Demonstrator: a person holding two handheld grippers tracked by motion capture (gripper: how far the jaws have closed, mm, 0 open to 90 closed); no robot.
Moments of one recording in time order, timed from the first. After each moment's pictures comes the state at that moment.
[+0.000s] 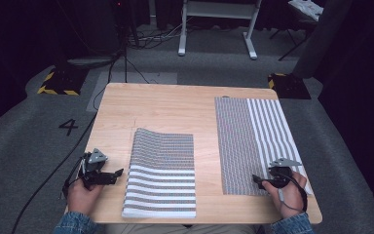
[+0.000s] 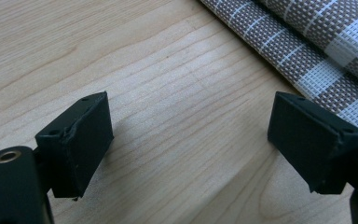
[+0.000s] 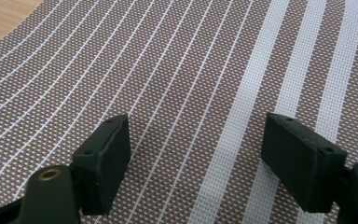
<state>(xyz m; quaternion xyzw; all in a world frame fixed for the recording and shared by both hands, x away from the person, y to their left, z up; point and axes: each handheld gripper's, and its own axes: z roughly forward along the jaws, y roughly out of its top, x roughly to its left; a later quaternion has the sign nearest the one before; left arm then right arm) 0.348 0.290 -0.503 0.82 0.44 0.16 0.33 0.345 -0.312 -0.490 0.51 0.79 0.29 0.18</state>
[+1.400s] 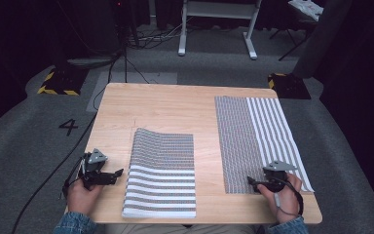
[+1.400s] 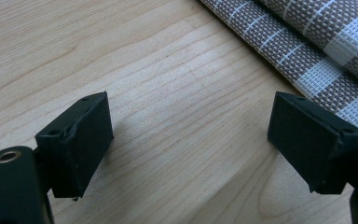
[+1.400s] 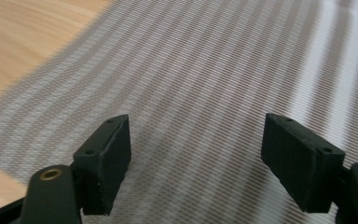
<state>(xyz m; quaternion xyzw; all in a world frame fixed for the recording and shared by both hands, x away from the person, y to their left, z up) 0.348 0.291 -0.503 0.82 0.44 0.16 0.33 0.332 -0.292 -0.488 0.47 0.80 0.31 0.20</state>
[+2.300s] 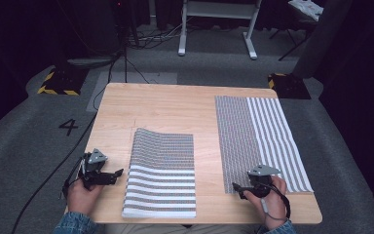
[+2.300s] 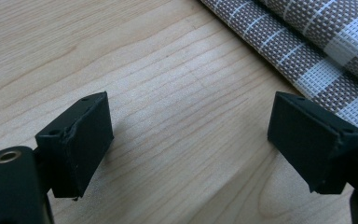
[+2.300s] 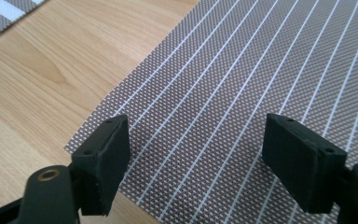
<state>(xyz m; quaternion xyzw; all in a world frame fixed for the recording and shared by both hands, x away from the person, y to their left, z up) 0.348 0.291 -0.503 0.82 0.44 0.16 0.33 0.321 -0.250 -0.491 0.43 0.83 0.33 0.17</state>
